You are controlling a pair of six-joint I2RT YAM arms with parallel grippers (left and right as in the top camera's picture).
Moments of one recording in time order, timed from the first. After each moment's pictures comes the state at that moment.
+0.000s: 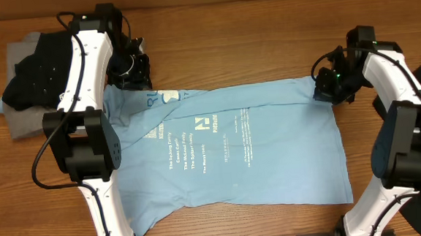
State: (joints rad) left arm -0.02 2.28 2.12 -1.43 0.27 0.01; right arm -0.16 1.99 1.47 -0.99 -0.32 0.15
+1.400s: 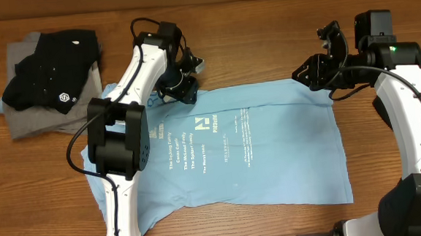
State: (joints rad) left arm -0.25 2.34 1.93 -1.15 0.27 0.33; right arm -0.07 1.64 1.47 -1.02 -0.62 0.03
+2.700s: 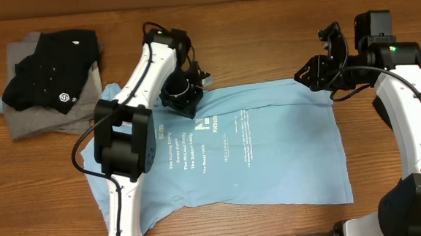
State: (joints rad) left arm -0.32 2.34 1.98 -1.45 0.30 0.34; right arm -0.07 1.64 1.47 -1.03 -0.58 0.03
